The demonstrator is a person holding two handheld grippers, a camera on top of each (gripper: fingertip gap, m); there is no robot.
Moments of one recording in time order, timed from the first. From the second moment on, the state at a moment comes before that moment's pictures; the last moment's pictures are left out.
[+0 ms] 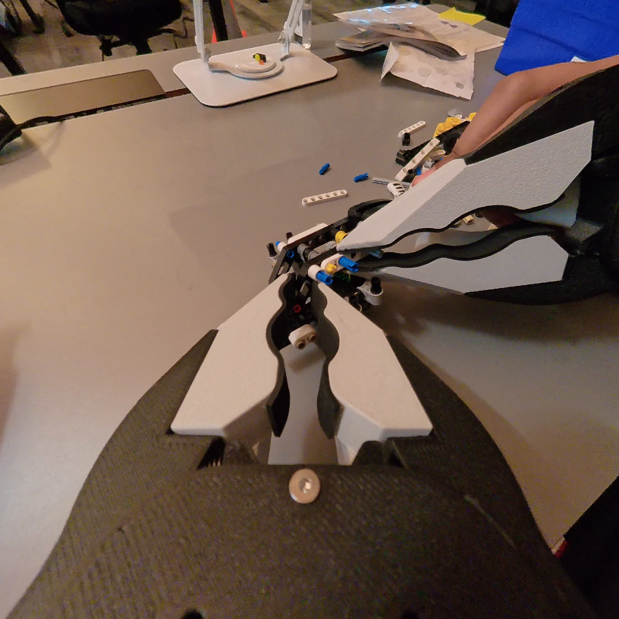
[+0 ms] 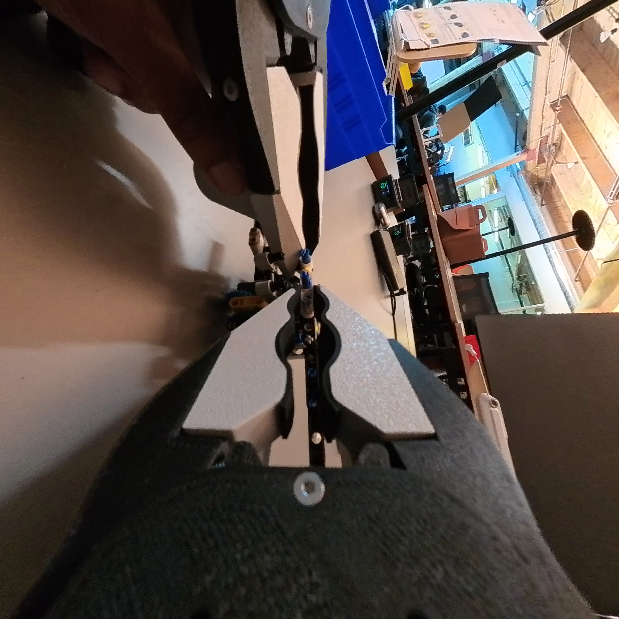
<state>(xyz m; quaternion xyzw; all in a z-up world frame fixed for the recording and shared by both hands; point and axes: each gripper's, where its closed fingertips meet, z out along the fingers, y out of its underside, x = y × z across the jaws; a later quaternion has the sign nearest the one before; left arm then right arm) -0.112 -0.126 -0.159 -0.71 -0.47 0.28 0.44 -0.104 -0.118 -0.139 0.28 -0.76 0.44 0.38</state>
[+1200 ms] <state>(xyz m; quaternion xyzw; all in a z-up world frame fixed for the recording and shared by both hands) -0.119 -0.131 -0.161 -0.71 -0.47 0.30 0.43 -0.135 -0.019 -0.128 -0.10 -0.82 0.53 0.22</state>
